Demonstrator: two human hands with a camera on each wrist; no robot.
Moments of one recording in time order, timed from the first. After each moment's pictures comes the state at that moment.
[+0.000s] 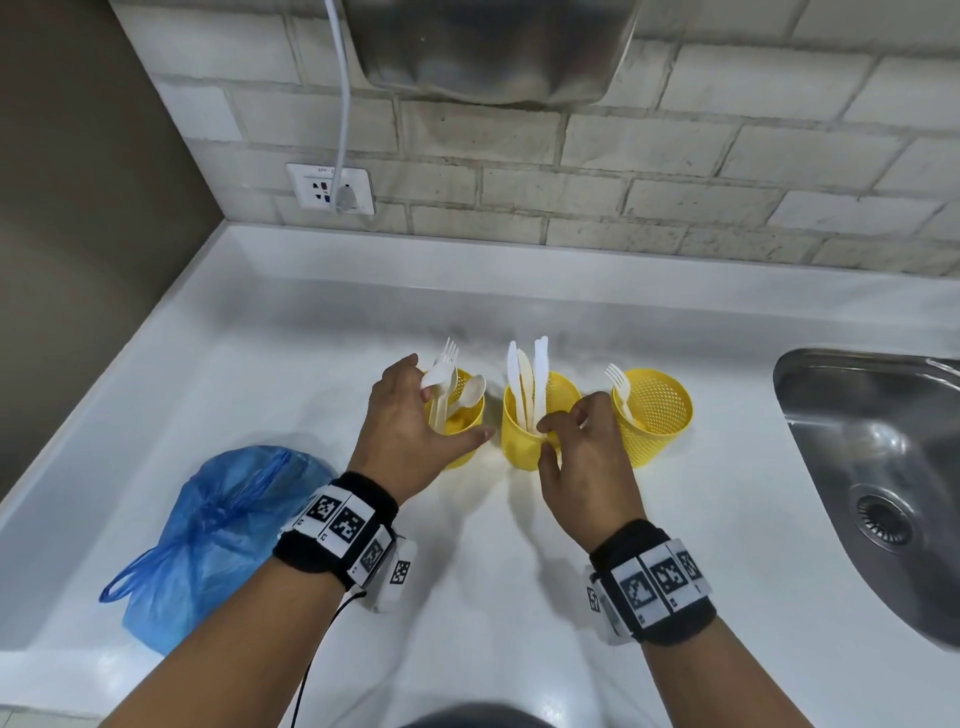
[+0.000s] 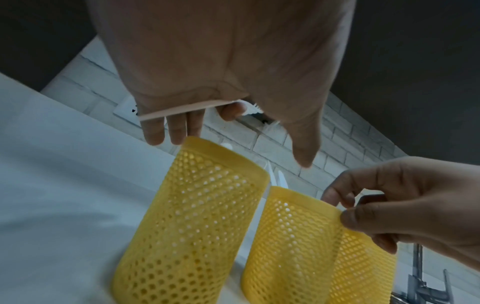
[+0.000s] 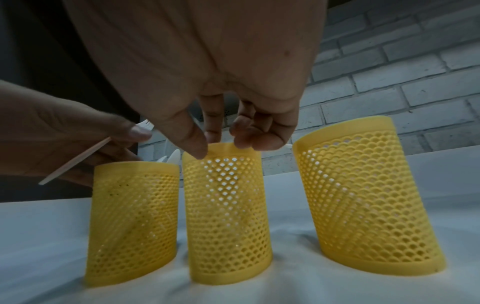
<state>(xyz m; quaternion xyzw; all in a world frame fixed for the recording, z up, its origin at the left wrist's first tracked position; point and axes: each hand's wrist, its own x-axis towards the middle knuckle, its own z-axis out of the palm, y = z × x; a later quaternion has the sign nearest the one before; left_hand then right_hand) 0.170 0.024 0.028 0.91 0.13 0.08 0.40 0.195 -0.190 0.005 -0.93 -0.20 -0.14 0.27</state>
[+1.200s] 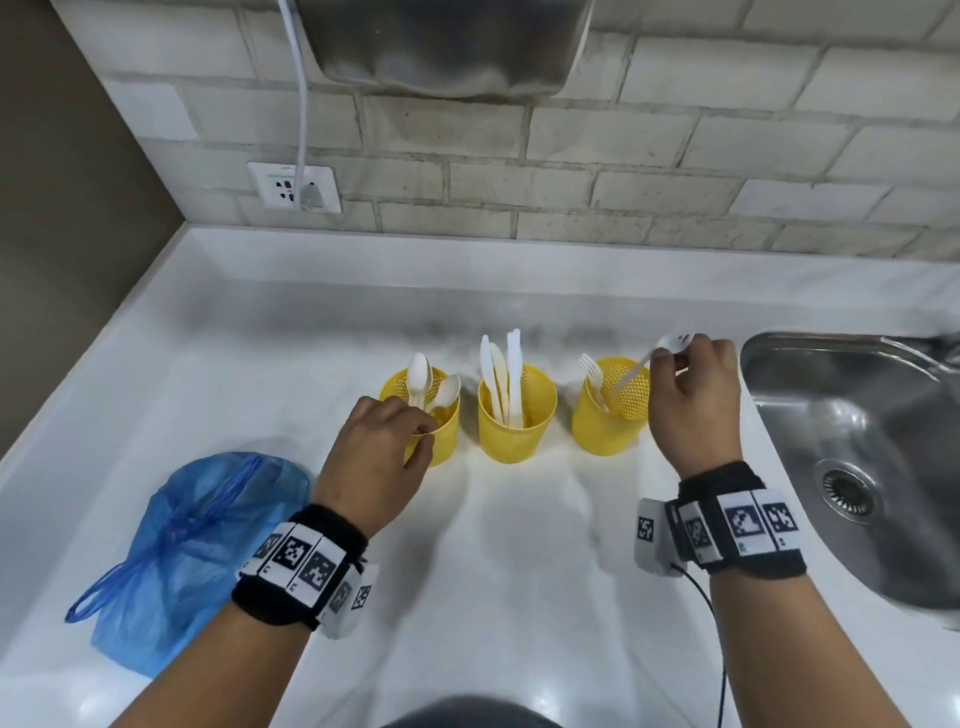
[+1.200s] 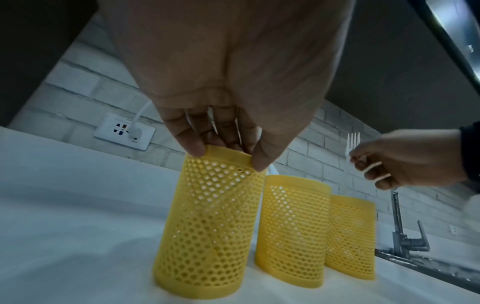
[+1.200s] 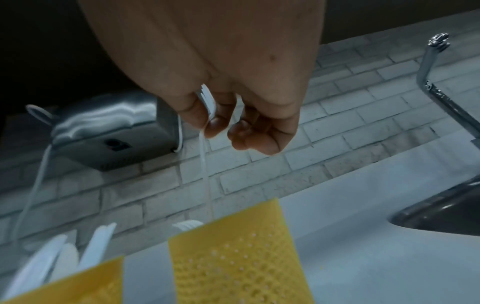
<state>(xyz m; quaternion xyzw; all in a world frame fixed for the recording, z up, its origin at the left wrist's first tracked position) 0.151 0.033 0.006 0.96 -0.04 0.16 0.22 0.247 -0.271 0.055 -0.88 0.02 -0.21 0.42</state>
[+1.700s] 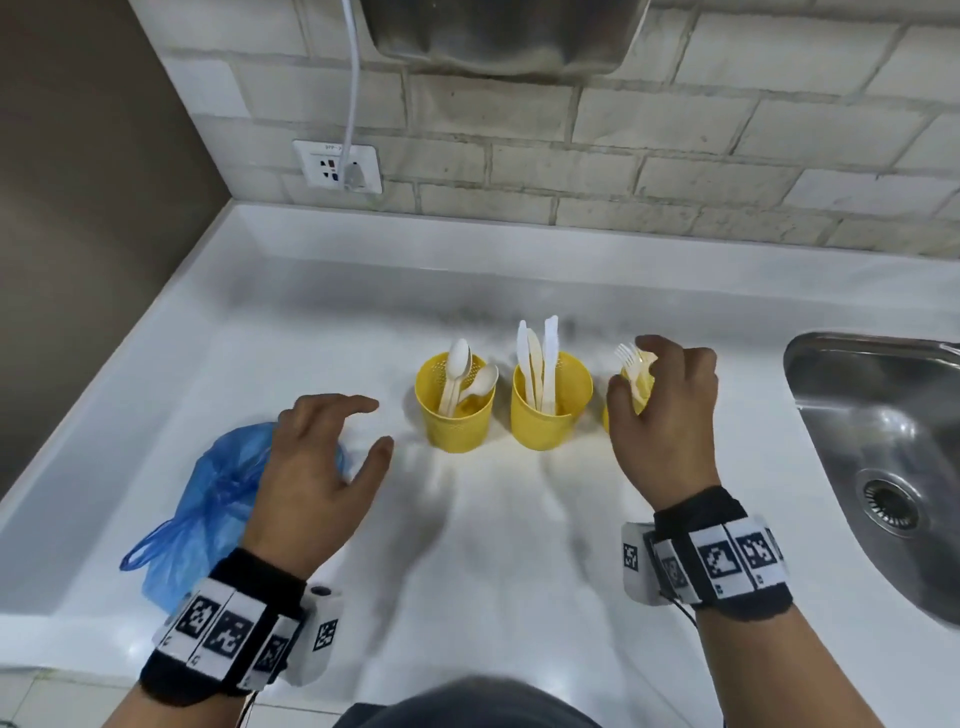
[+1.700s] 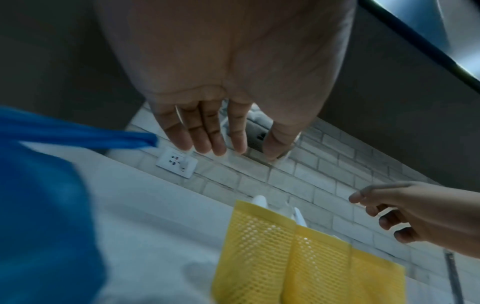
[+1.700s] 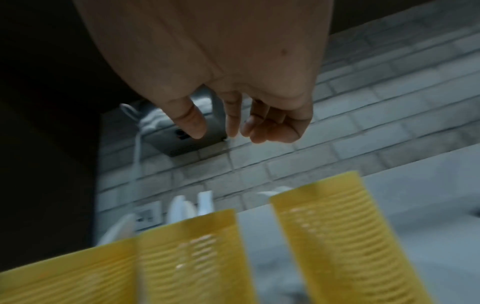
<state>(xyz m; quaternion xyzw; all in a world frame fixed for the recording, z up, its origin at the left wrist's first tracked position) 0.080 0.081 0.028 0.92 0.08 0.21 0.31 0.208 -0.222 0.041 -0.90 -0.08 -0.19 0.38</state>
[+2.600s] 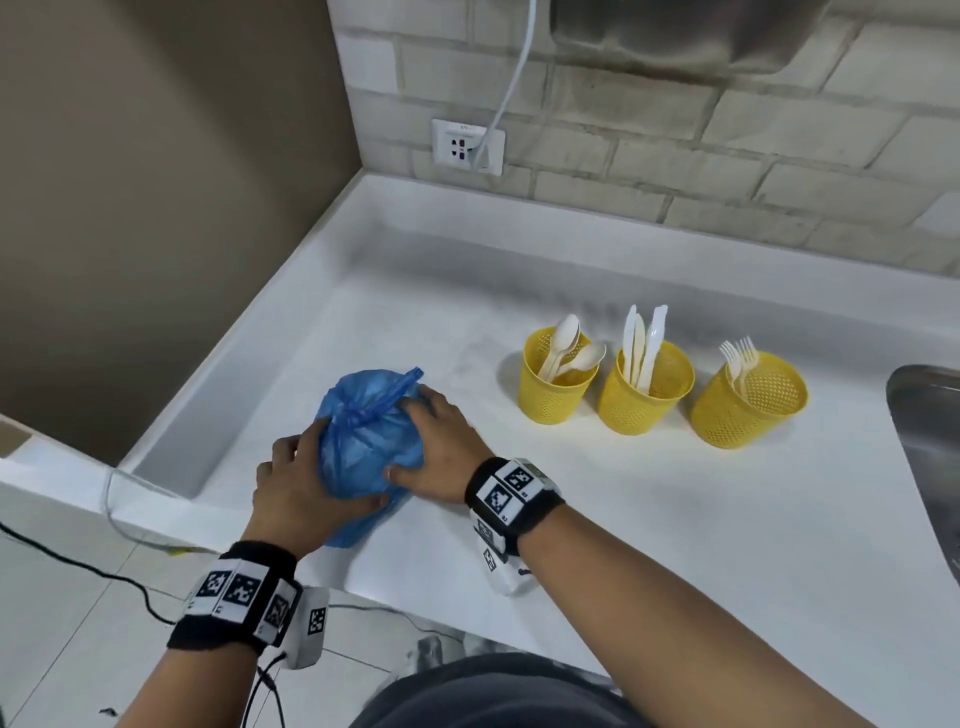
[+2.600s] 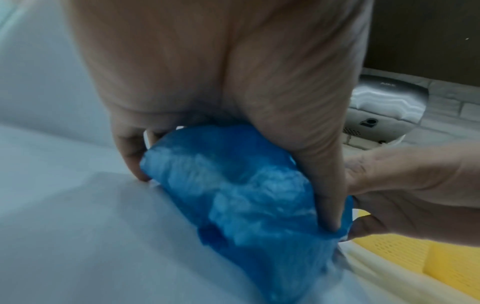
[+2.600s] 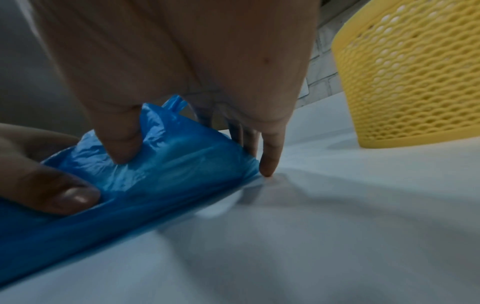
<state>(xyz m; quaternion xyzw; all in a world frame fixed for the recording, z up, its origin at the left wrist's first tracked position) -0.021 0.176 -0.032 0.89 0.36 -0.03 0.27 0.115 0.024 -0.027 -0.85 -0.39 0.22 0.29</state>
